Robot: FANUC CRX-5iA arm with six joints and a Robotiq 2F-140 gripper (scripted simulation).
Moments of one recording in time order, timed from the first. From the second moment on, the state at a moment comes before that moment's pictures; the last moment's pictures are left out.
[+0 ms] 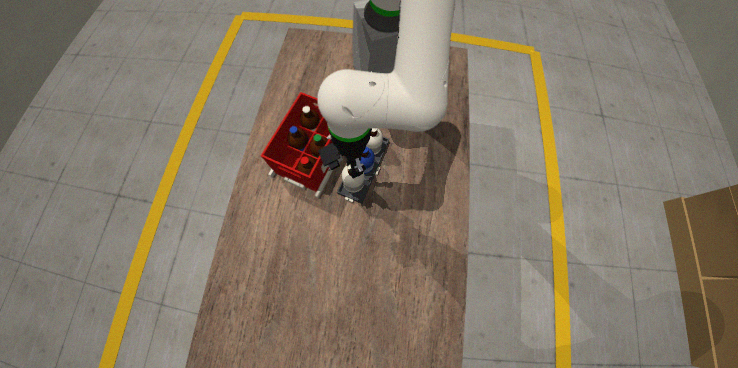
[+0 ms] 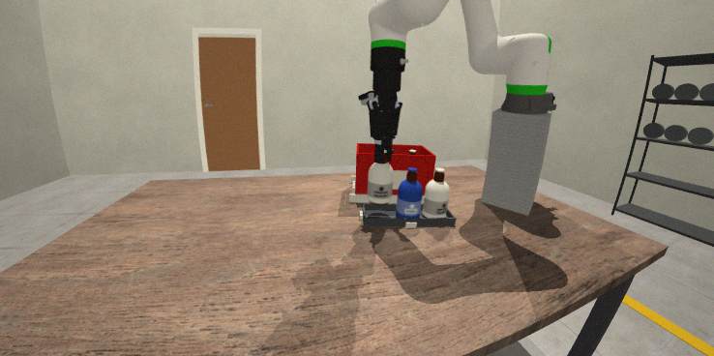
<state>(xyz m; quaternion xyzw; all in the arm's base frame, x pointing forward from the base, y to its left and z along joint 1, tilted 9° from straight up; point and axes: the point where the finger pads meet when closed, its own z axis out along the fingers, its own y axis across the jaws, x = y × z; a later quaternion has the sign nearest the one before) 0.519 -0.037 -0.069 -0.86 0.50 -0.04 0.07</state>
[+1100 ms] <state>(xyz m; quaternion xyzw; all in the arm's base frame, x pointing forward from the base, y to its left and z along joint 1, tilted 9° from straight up) 0.514 -0.039 -0.036 -0.86 0.50 -0.04 0.07</state>
